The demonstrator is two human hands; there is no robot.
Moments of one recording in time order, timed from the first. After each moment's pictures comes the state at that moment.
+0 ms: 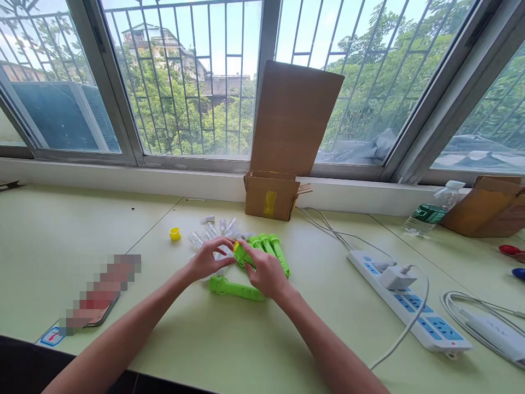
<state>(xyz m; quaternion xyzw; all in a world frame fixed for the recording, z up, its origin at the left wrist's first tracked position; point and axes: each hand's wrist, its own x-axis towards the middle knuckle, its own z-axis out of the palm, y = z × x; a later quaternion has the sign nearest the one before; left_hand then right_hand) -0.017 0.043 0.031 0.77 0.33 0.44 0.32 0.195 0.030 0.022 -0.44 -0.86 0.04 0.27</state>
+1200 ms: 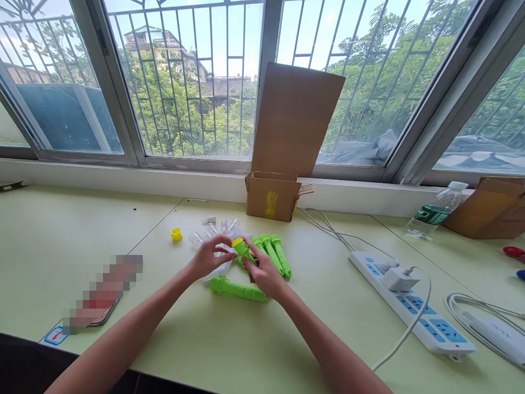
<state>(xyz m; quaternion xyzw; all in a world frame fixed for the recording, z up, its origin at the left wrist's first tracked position) -0.012 0.042 0.033 0.71 0.33 0.50 0.37 0.181 0.023 0.030 -0.40 -0.69 0.45 0.39</state>
